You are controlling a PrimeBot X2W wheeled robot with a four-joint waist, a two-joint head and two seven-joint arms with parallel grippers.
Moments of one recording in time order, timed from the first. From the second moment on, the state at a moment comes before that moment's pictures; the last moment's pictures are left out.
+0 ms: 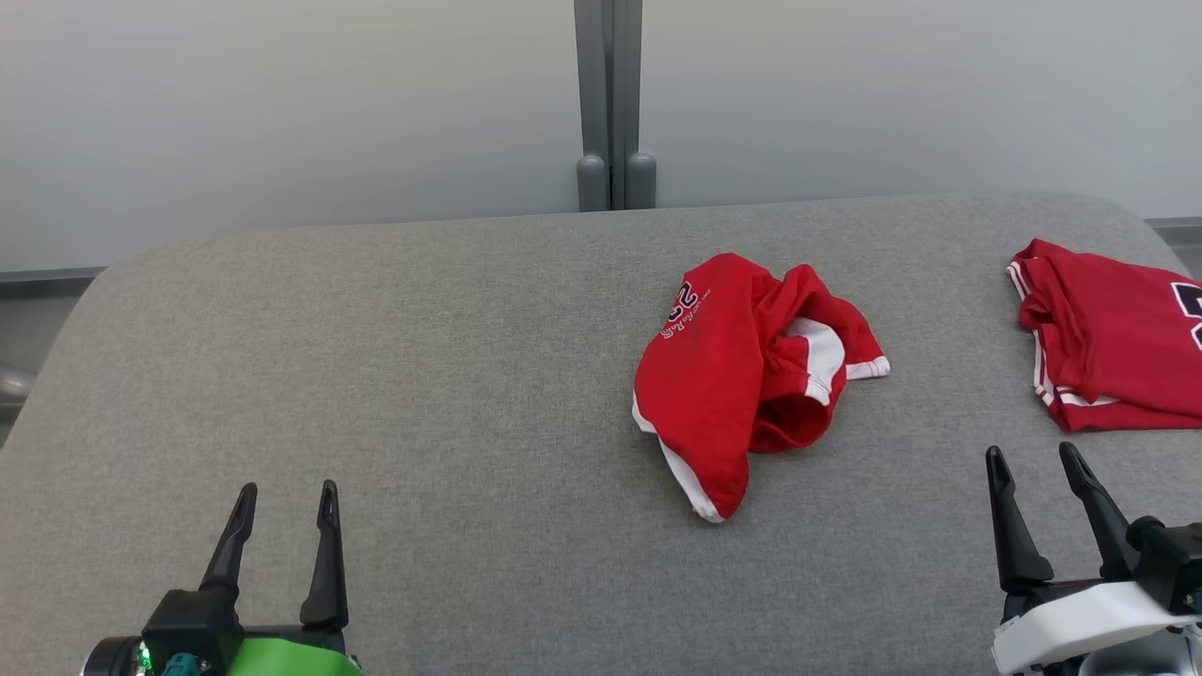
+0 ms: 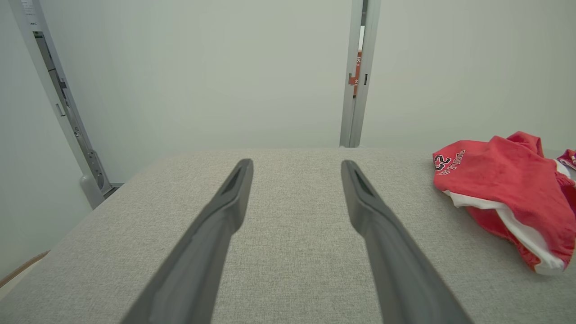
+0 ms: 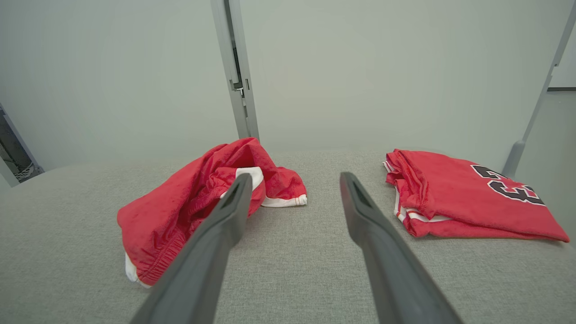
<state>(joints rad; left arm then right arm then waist) 0.06 0.14 -0.08 0.13 -0.22 -0.04 -0.26 0.11 -0.15 -0.07 0.04 0.23 0.13 -0.19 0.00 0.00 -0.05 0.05</state>
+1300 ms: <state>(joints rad) 0.05 0.10 -0.05 0.15 -0.16 -0.07 -0.26 -0.01 -0.23 0.04 0.12 0.22 0.13 -0.18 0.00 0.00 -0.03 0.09</state>
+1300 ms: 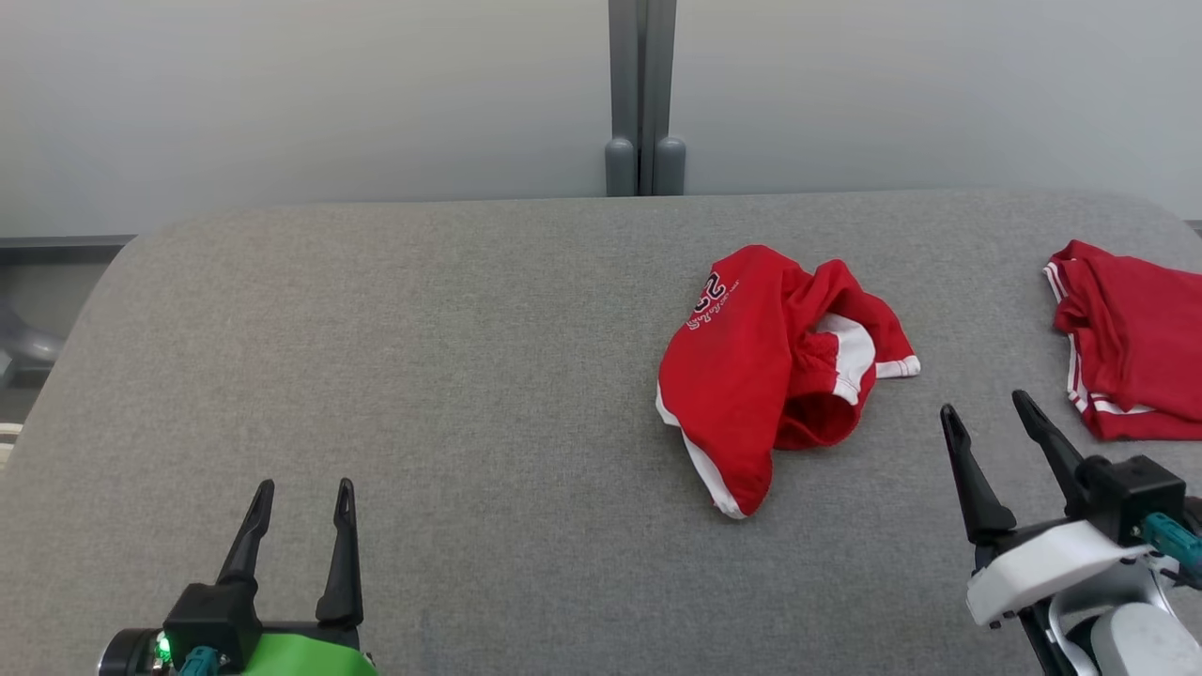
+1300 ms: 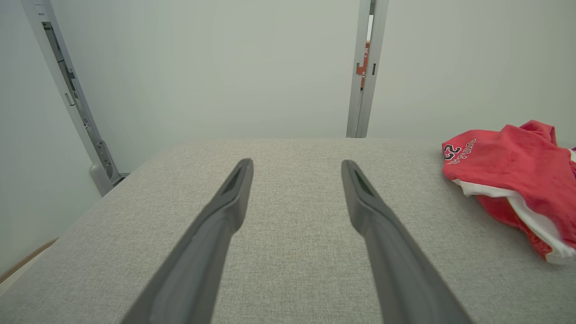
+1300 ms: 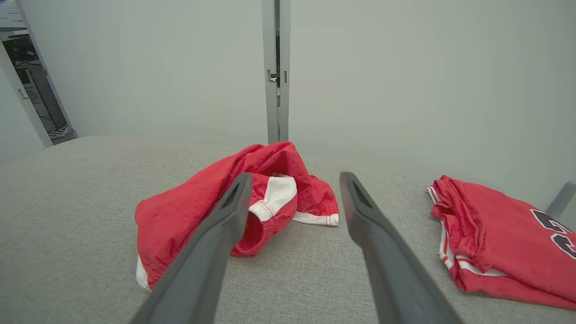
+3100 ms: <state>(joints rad) -0.06 0.05 -0.11 0.18 -0.13 -0.06 -0.26 -0.45 -0.07 0.63 0.49 0.33 0.13 -0.25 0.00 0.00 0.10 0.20</state>
